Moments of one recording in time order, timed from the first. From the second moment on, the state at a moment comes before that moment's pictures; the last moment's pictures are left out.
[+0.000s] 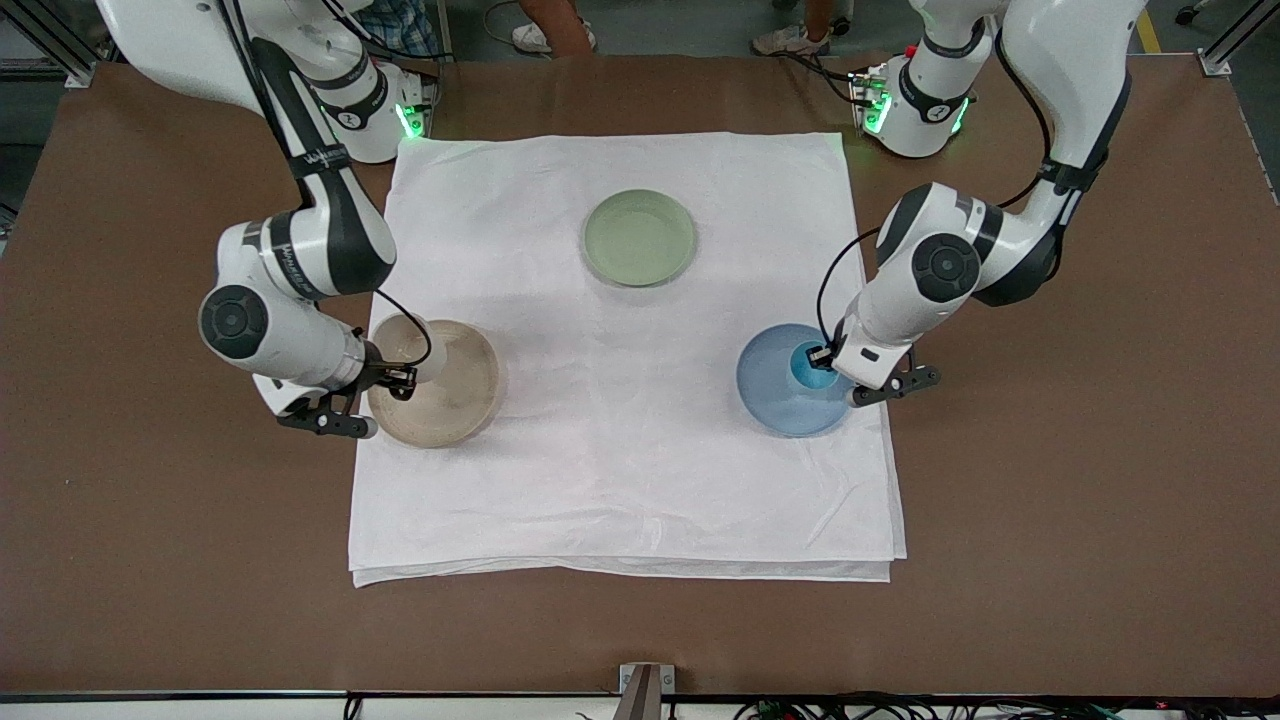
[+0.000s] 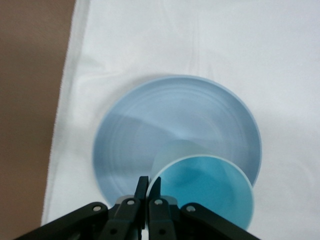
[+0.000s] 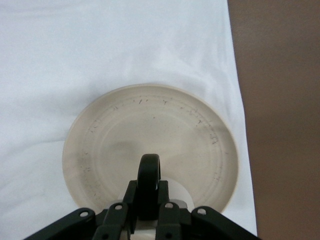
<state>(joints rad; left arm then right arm) -0.01 0.36 -0.43 -2.08 0.08 2.39 -0.75 0.29 0.35 -0.03 -1.96 0.12 2.21 0.35</state>
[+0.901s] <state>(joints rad) 0.15 0.30 -0.41 -1.72 0.11 2.09 -0.57 0.21 0.36 -0.07 -1.71 0.11 1.88 0.21</state>
